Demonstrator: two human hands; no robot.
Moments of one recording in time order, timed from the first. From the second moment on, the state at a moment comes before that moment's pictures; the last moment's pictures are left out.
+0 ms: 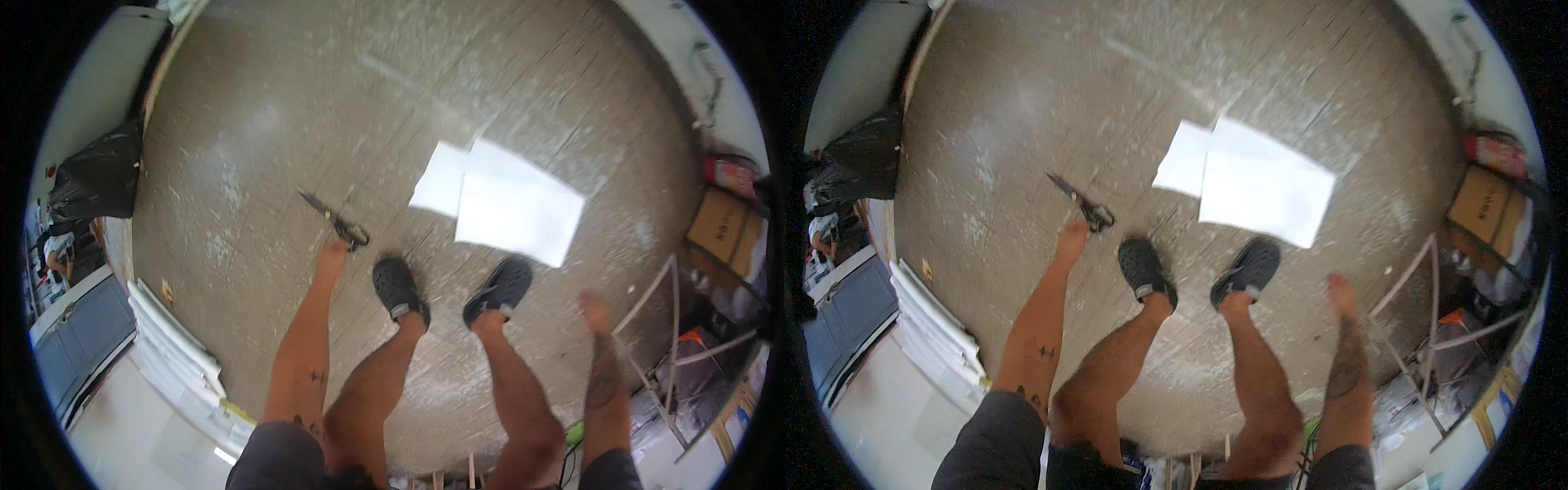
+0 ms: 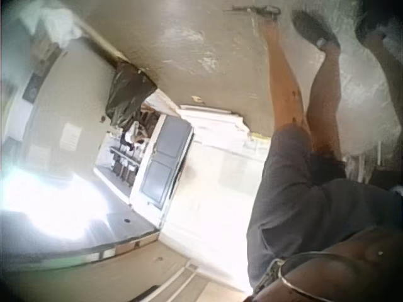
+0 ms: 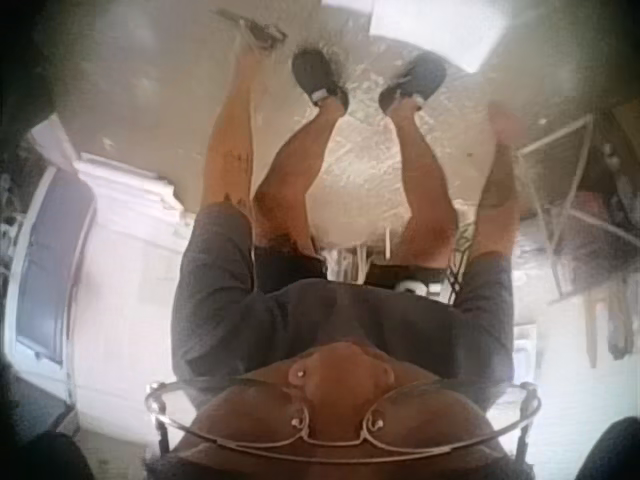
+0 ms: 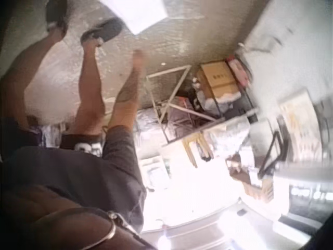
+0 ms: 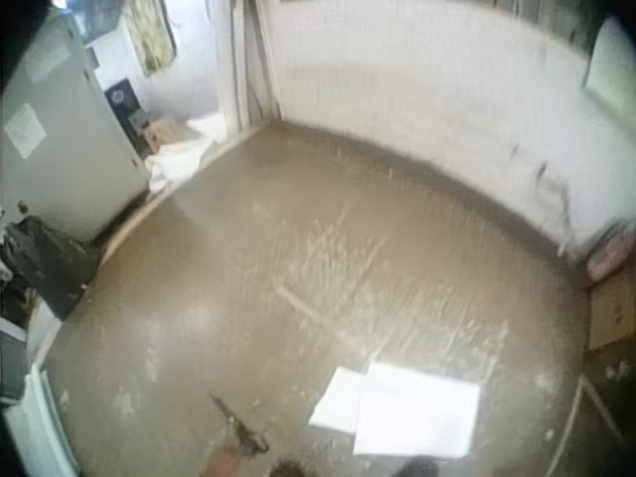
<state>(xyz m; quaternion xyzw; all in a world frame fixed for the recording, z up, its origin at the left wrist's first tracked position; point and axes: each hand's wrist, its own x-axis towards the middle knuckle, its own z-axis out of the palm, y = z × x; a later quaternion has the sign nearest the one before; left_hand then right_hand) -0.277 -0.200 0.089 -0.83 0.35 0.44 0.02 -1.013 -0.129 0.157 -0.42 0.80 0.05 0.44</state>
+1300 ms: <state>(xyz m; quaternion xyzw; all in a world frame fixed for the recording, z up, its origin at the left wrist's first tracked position) -0.477 -0.329 0.818 -0.58 0.72 0.31 -0.22 -0.657 -0.431 0.865 -0.86 0.24 0.07 0.45</state>
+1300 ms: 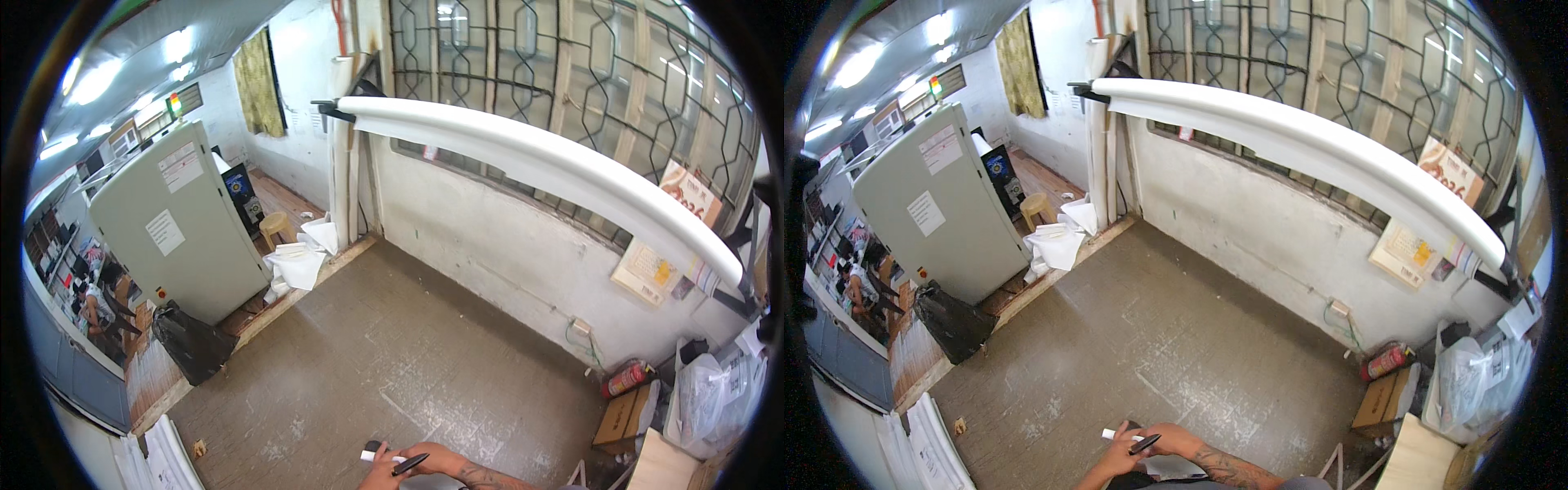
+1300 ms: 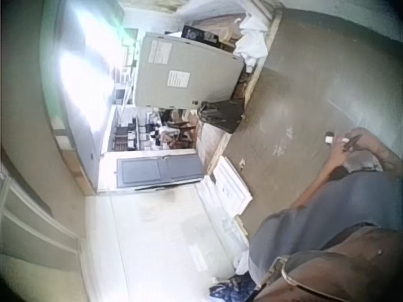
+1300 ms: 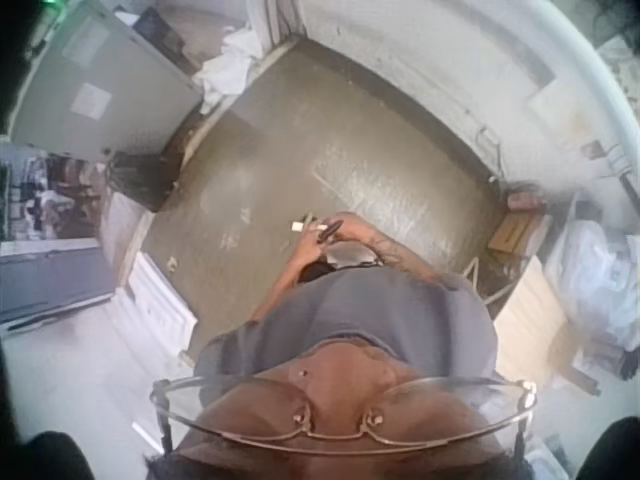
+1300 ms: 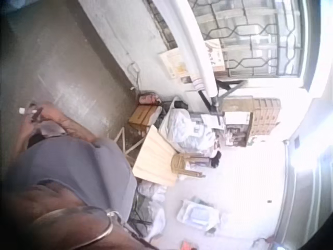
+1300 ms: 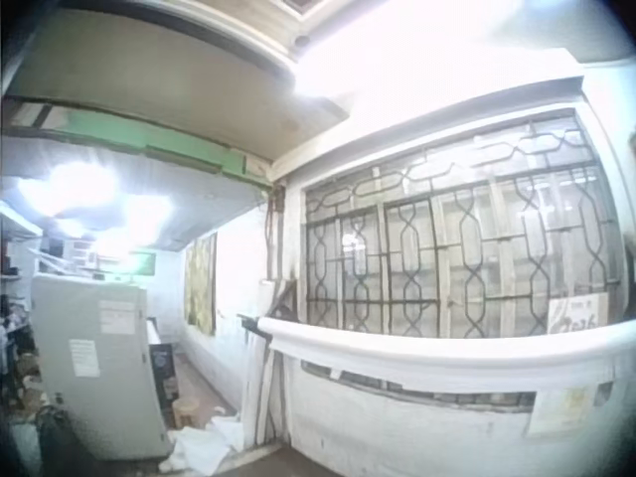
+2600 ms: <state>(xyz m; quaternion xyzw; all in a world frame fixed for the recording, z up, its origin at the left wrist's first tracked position) 0.036 -0.803 0.826 -0.46 -0.35 0.22 -0.78 -0.051 -0.909 0.884 -0.88 0.00 0.06 0.48</state>
